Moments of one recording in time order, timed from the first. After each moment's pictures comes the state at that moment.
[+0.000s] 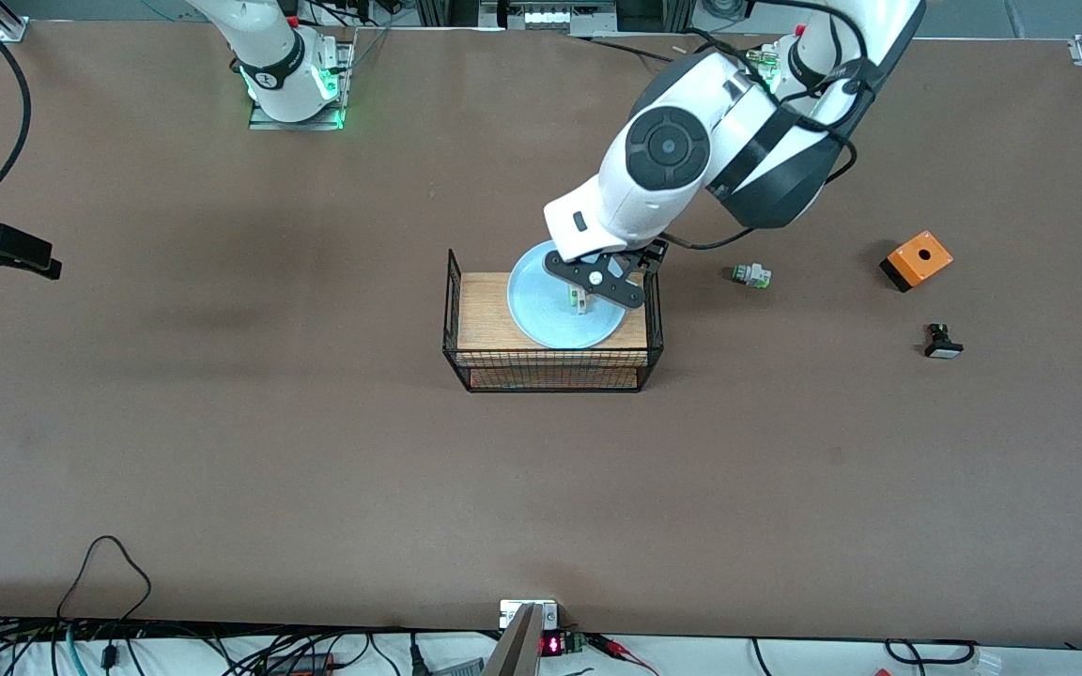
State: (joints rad) left arm -0.30 0.49 -0.45 -1.42 -0.03 1.75 -0.38; right arm 0.06 0.20 -0.18 -1.42 0.00 1.55 -0.13
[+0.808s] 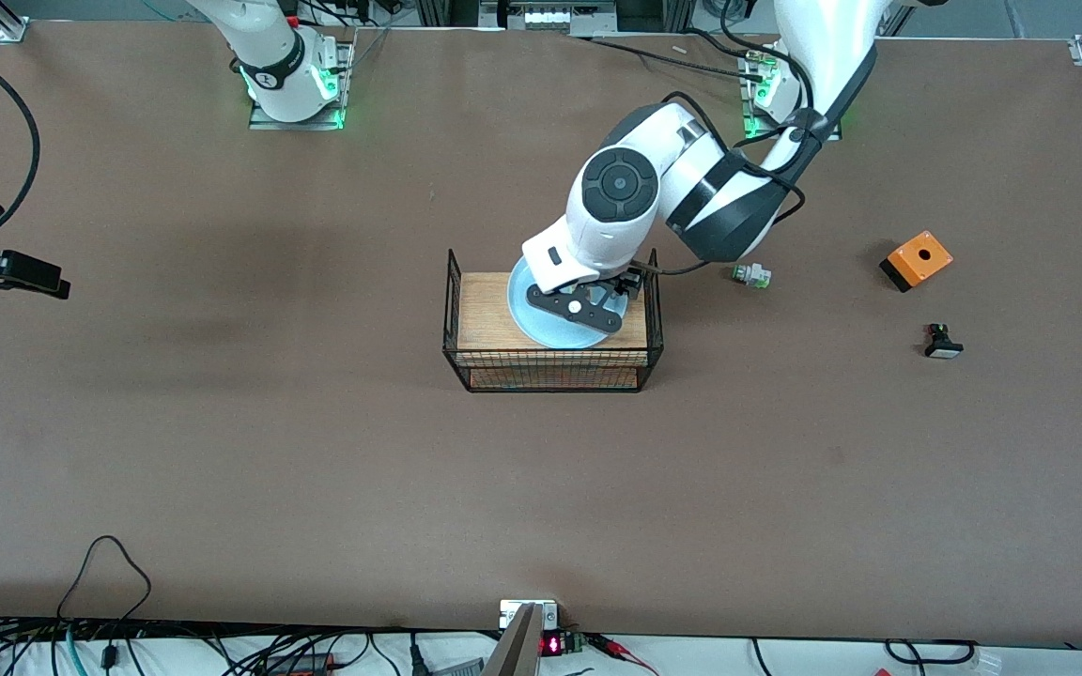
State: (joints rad) left arm -0.34 0.59 -0.44 -1.41 0.10 1.88 -0.43; right arm 0.04 0.24 -0.17 -1.42 0.02 1.57 -0.07
